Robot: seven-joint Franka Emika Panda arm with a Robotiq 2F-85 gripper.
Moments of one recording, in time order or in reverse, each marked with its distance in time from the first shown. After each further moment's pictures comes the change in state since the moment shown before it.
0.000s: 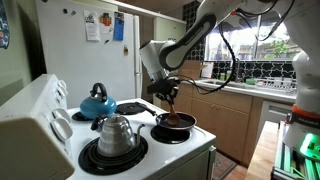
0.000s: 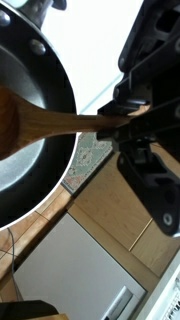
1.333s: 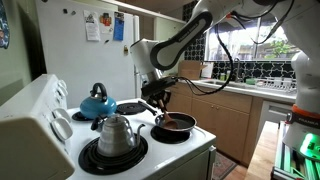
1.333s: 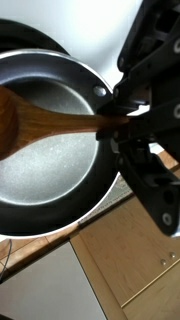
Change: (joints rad) arm 0.045 0.064 0.052 0.088 0.117 -0.002 -0.306
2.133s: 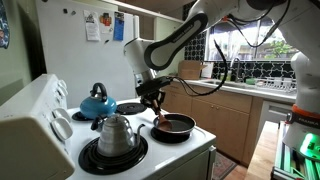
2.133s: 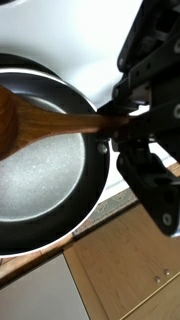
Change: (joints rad) arm 0.018 0.059 -0.001 0.098 0.000 -0.010 -0.053
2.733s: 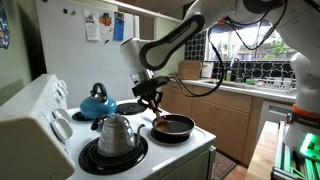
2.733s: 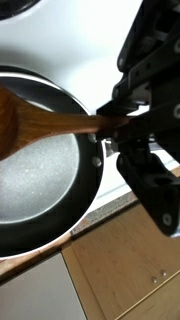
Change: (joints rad) arm 0.018 0.046 -0.001 0.081 0.000 -0.049 -0.012
